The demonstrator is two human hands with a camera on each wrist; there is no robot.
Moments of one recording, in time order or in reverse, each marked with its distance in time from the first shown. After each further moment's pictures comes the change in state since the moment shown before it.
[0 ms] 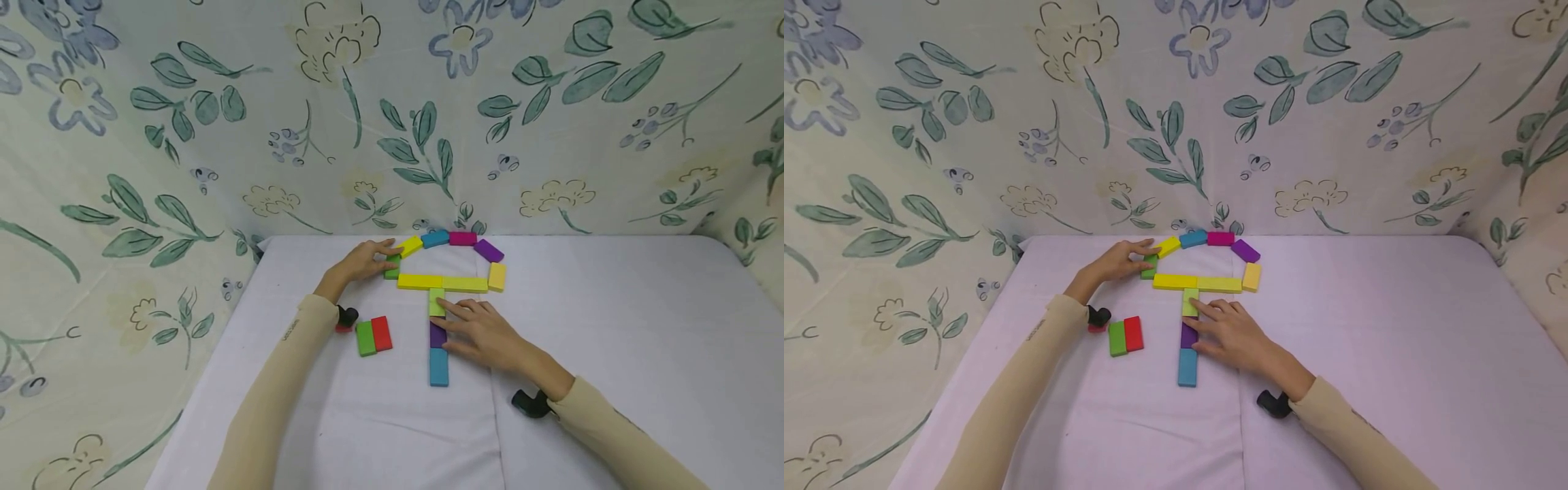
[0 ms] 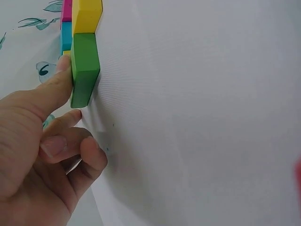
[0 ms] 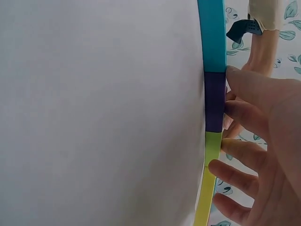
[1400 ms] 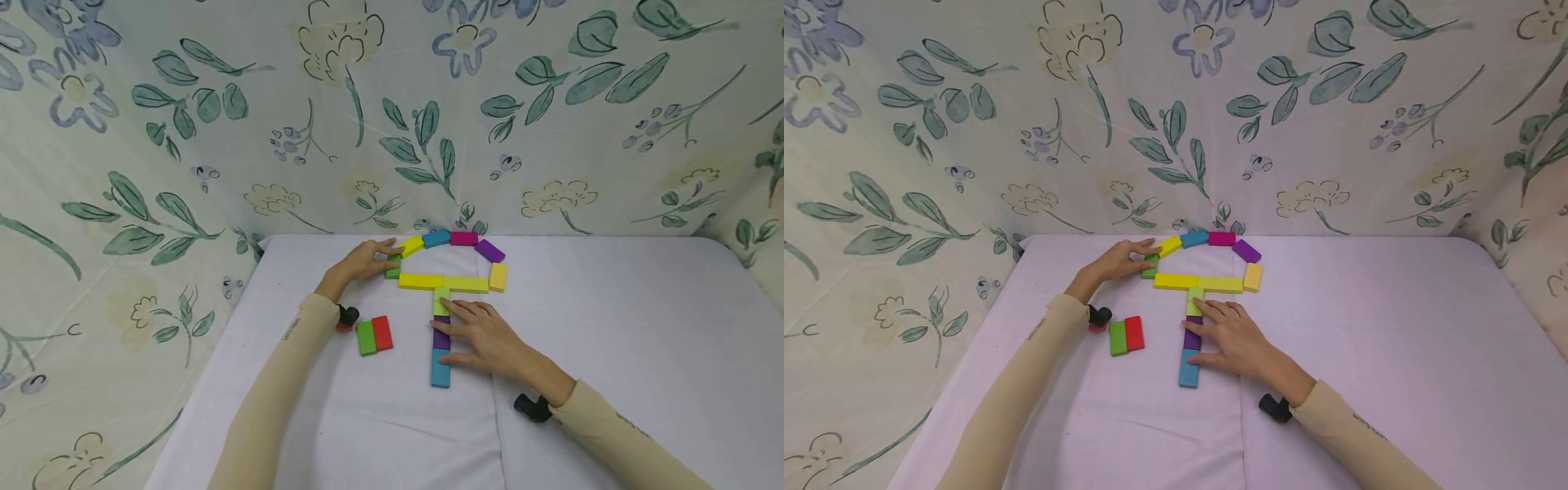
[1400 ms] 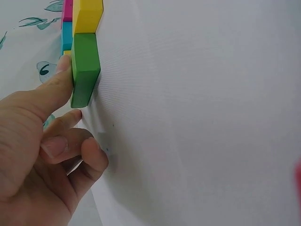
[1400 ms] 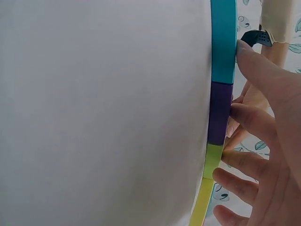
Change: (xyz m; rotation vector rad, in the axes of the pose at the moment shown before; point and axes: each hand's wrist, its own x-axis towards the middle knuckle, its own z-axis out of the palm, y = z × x) left_hand 0.000 -0.002 0.001 -0.013 0.004 -0.014; right_hand -0.001 -0.011 0.000 -0.042 0.013 0.011
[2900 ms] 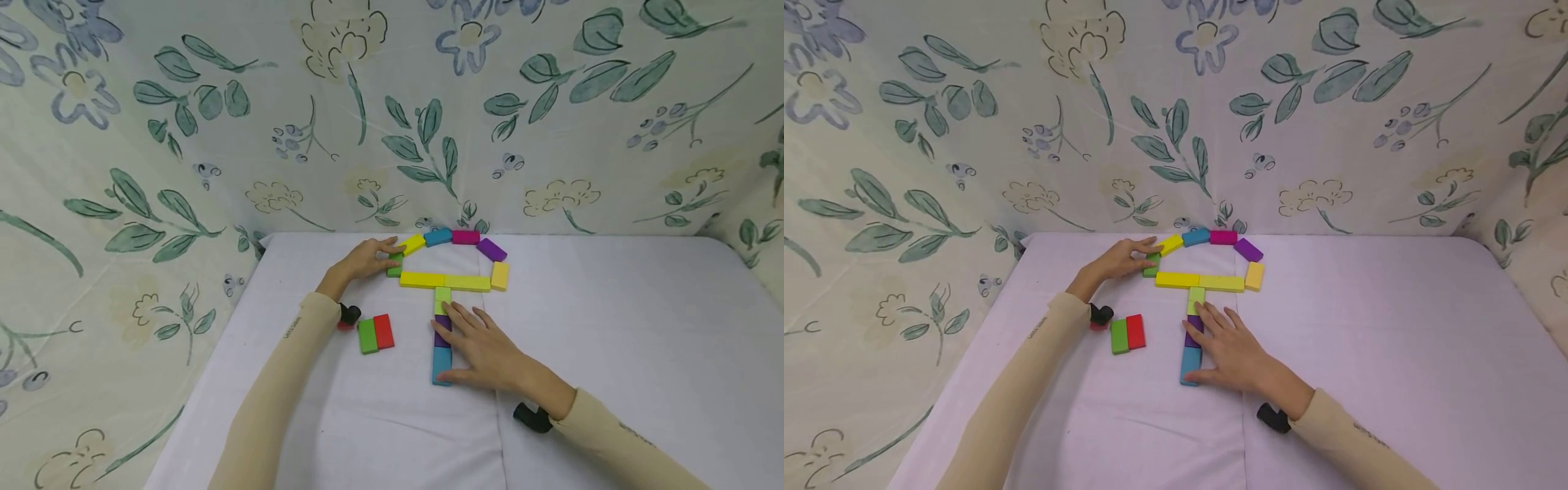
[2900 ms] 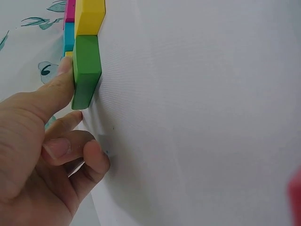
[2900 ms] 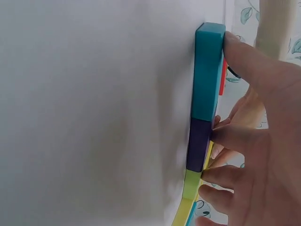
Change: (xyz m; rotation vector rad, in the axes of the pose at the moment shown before) left_hand -0.001 0.000 0.000 -0.009 -0.001 0.009; right_hand -0.006 -0.021 0.000 -0.012 -0.147 0.066
